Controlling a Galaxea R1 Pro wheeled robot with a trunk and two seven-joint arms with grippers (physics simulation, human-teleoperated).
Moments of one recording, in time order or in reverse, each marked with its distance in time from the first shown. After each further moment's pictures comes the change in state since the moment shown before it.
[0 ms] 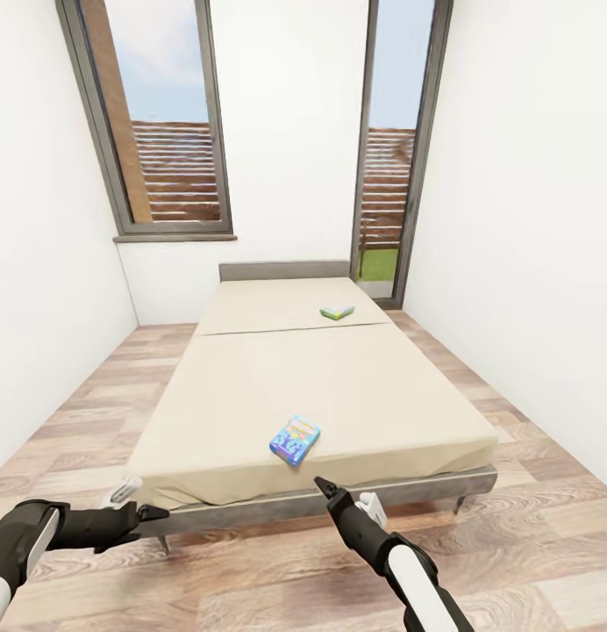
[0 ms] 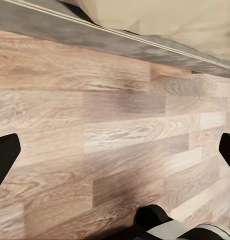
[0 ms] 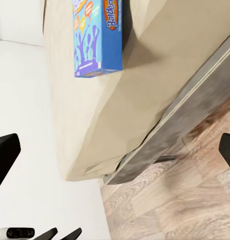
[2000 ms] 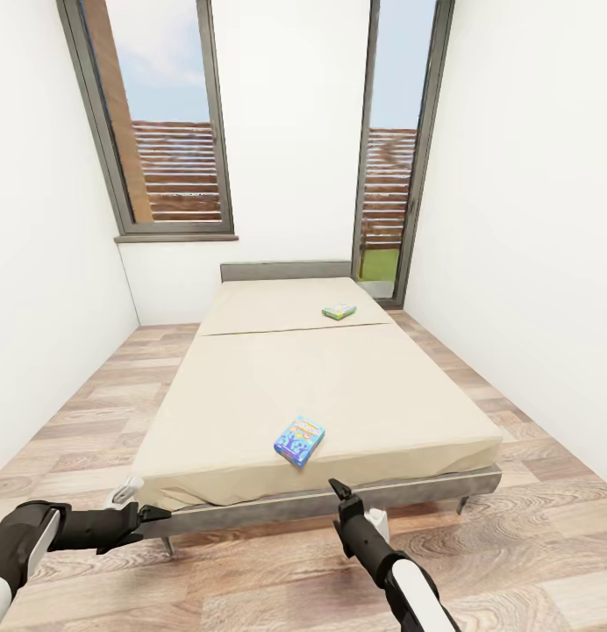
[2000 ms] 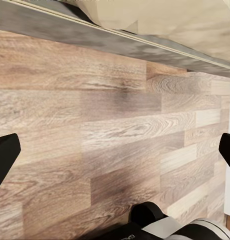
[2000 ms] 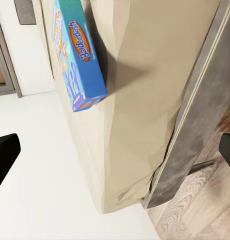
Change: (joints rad) left arm 0.002 -0.002 -0.002 0.005 -0.004 0.001 -0.027; right arm 0.000 0.044 -0.101 0.134 -0.194 -0.087 0.072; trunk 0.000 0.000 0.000
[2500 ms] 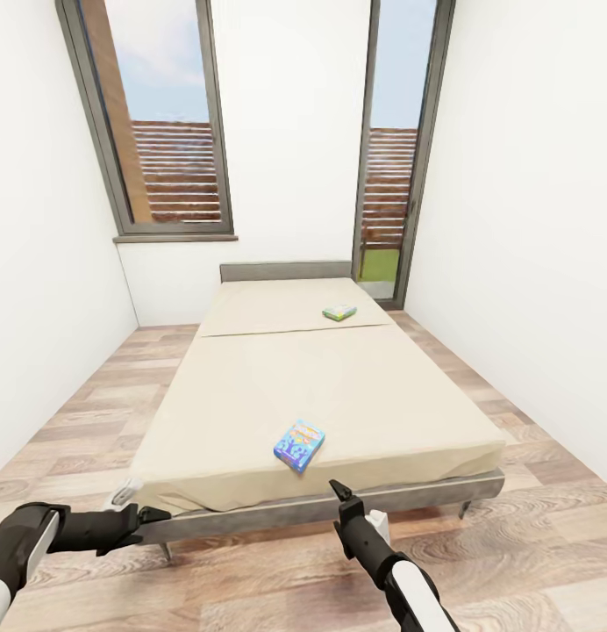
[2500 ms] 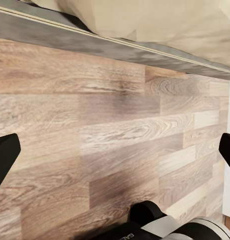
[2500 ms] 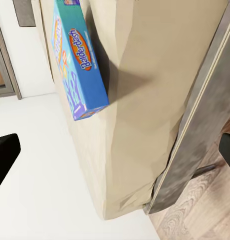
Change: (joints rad) left arm 0.005 0.000 0.000 0.000 0.001 -0.001 -0.007; right arm 0.000 0.000 -0.003 0.009 0.000 -0.002 0.006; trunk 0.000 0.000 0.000
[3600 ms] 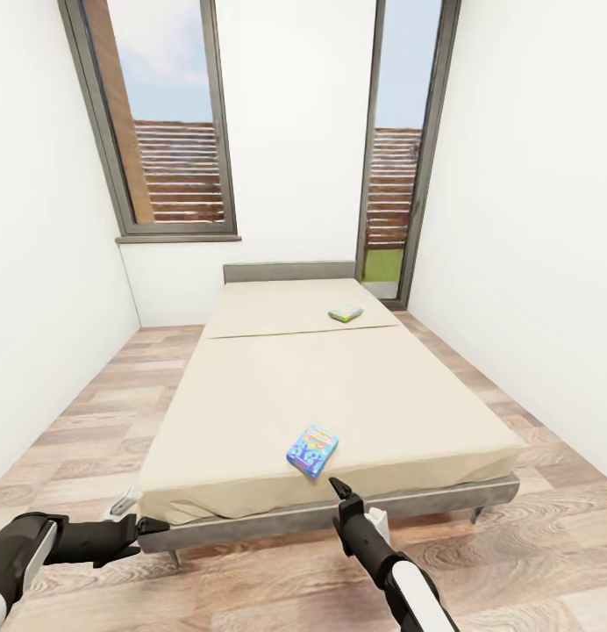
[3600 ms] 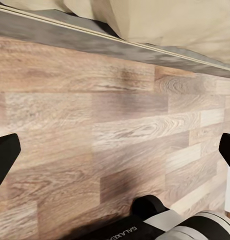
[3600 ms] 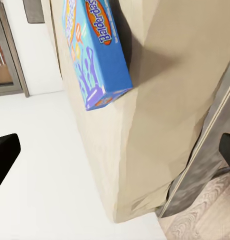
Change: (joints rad) left arm 0.029 -0.001 -0.002 0.001 -0.001 -0.007 0.001; right arm 0.000 0.000 0.003 0.000 0.000 -0.001 0.035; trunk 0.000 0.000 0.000
